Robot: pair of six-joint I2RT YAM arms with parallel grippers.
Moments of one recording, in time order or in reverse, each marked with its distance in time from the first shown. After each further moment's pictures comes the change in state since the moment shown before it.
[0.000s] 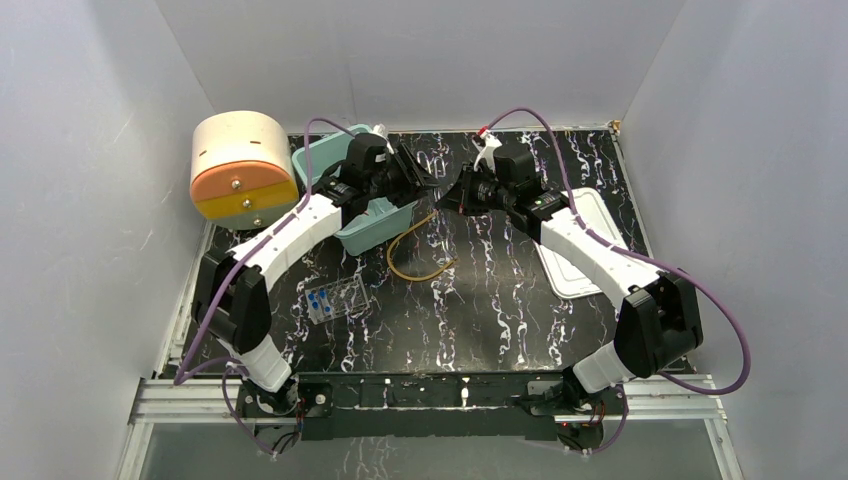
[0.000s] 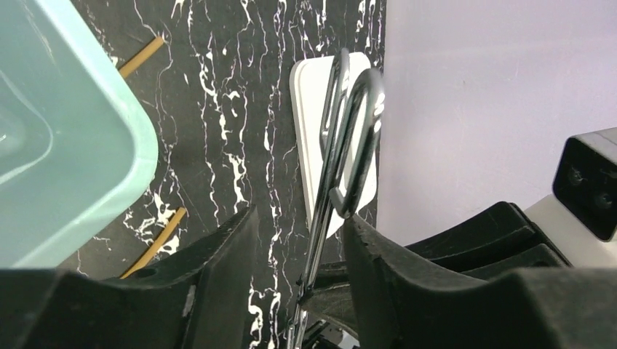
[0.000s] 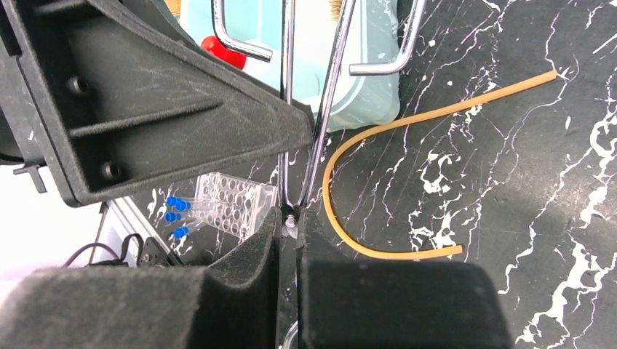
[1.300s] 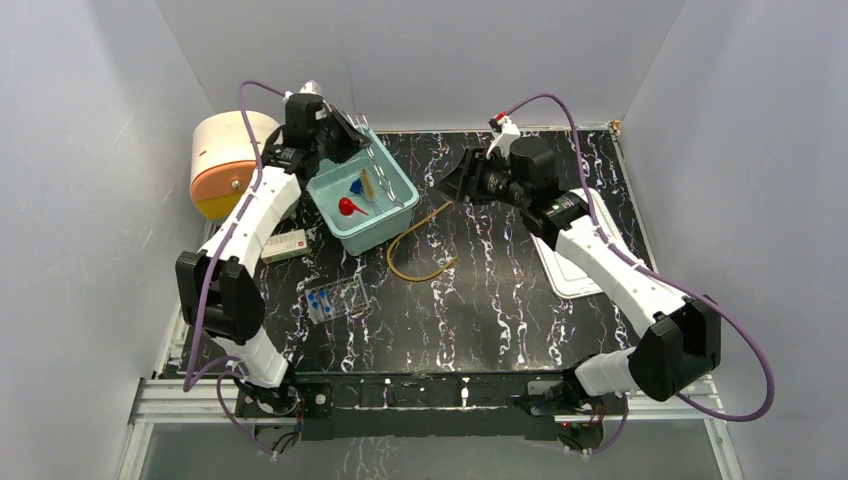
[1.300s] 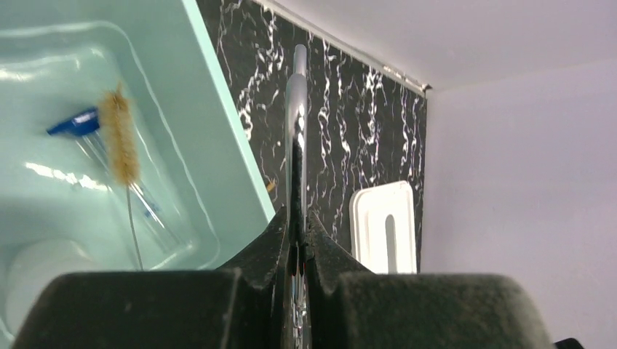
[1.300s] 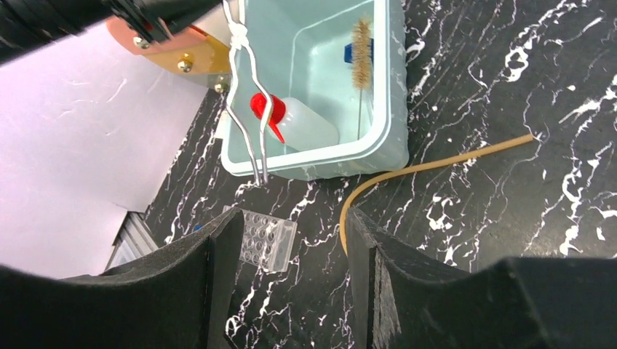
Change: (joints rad) left arm 0.267 0.014 0.192 -0.142 -0.058 0.168; right arm 0.006 -0.113 0.025 0.040 0.057 0.016
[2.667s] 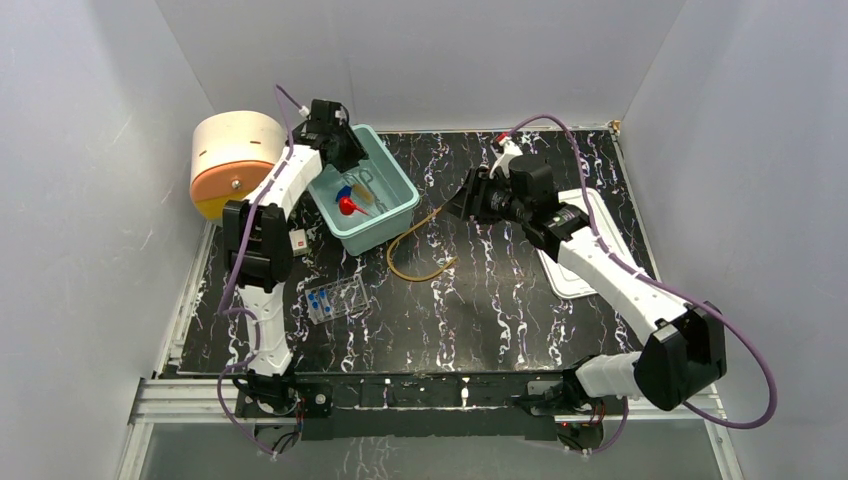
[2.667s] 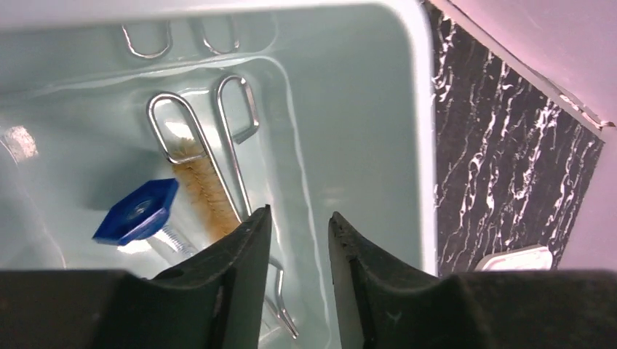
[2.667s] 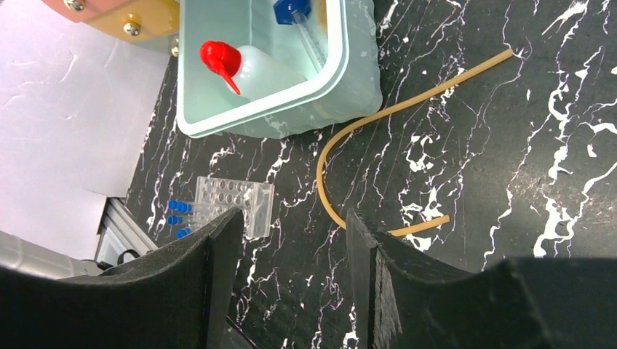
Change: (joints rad) left arm 0.064 0.430 0.258 -0.129 -0.124 0.103; right arm 0.000 -0.062 -0.119 -0.074 0.040 0.024
